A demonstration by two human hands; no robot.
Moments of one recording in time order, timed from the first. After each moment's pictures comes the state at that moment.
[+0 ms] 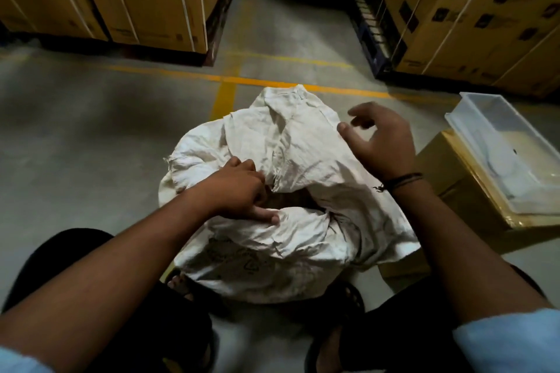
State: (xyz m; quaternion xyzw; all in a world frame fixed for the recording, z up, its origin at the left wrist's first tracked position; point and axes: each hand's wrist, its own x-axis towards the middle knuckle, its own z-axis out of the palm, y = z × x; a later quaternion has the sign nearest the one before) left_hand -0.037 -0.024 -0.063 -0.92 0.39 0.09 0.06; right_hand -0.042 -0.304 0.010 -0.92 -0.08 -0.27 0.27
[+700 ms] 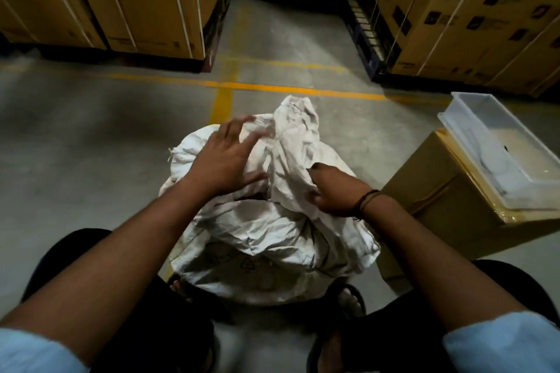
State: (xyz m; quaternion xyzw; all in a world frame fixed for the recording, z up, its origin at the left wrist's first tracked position) left_hand -0.012 -0.013 -0.057 -0.94 0.28 -0.15 -0.07; right_hand -0.062 -0.270 -0.037 -0.97 -0.19 0.11 0.11
